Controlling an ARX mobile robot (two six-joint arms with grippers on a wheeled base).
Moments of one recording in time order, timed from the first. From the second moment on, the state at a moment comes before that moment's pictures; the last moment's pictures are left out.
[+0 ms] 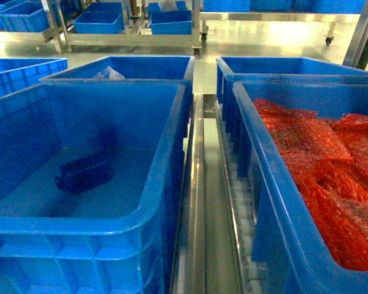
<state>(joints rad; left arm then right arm) 0.00 0.76 0.02 0.72 0.00 -0.02 0.00 0.01 0.01 -0.01 0.00 0.00</state>
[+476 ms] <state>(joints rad) 0.00 0.59 0.01 0.57 0.00 -0.02 0.00 0.01 0.01 -0.01 0.00 0.00</state>
